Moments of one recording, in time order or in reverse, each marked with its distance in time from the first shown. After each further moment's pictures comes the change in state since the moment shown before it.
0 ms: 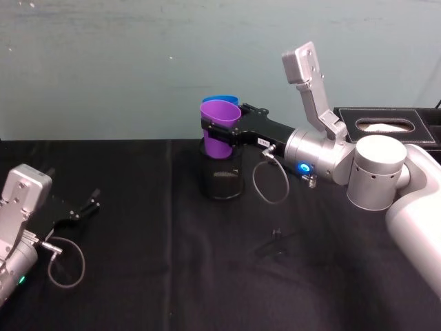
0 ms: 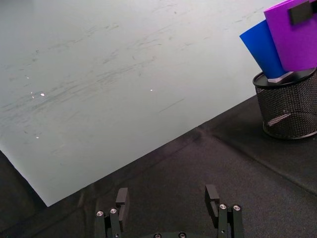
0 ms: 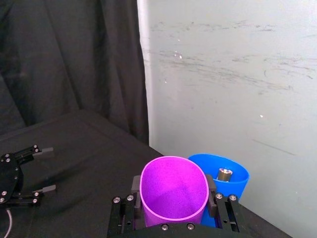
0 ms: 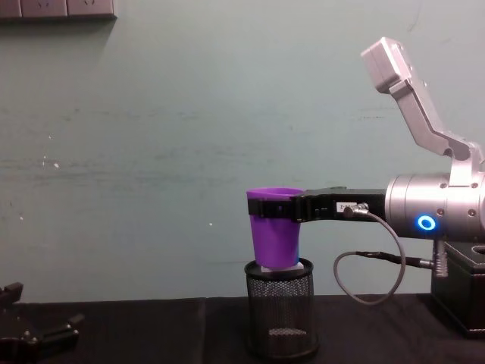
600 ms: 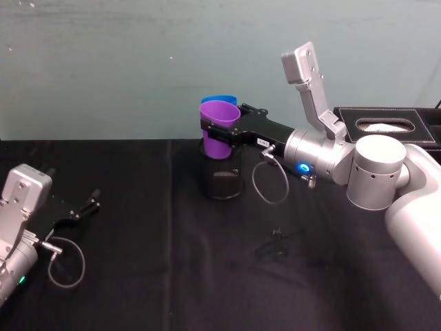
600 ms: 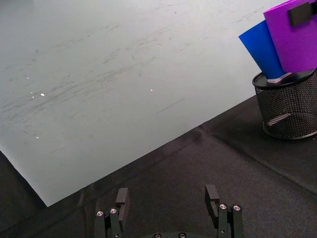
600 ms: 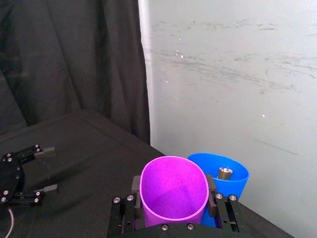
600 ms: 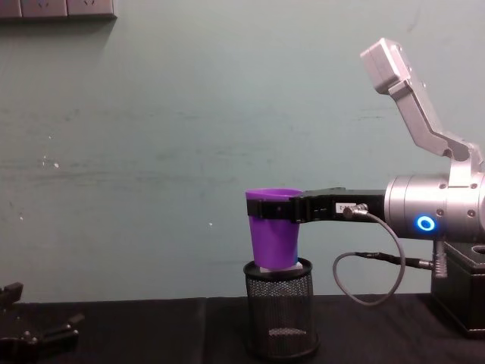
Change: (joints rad) left arm 0.000 0.000 0.000 0.000 0.000 0.000 0.000; right arm 0.003 -0.003 0.001 0.008 -0.001 0.000 0.009
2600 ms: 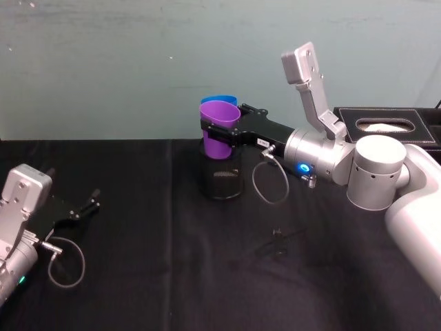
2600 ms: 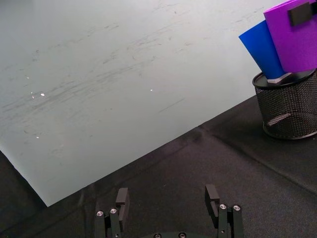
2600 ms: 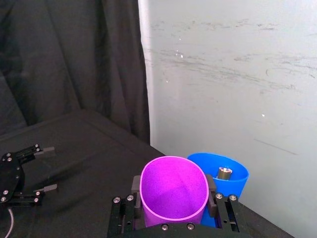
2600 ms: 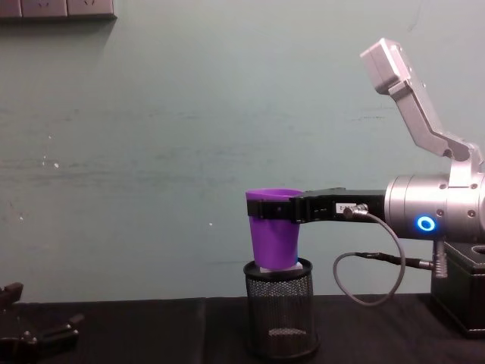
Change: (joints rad) left arm 0.000 0.000 0.000 0.000 0.000 0.000 0.000; right arm -0.001 0.001 0.000 -0.002 0.000 0.001 -0.002
